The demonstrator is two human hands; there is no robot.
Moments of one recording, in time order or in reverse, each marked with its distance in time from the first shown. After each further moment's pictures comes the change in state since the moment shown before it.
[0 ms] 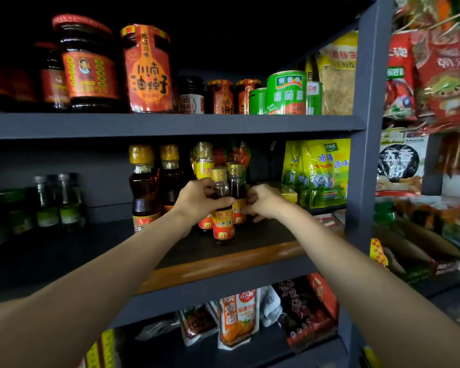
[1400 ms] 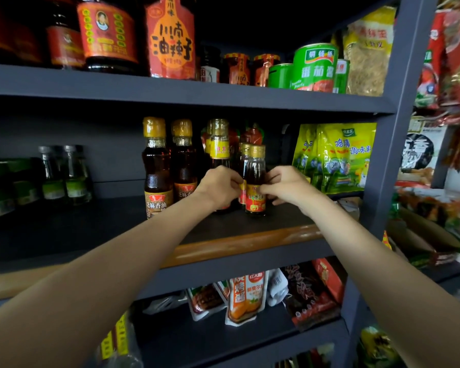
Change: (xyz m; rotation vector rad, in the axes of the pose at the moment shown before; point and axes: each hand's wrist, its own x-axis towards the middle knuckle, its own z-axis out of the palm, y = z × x) left_hand 0.012 -0.014 0.011 0.364 -0.106 0.070; right_hand -0.023 0.000 -0.003 0.041 0.164 -0.002
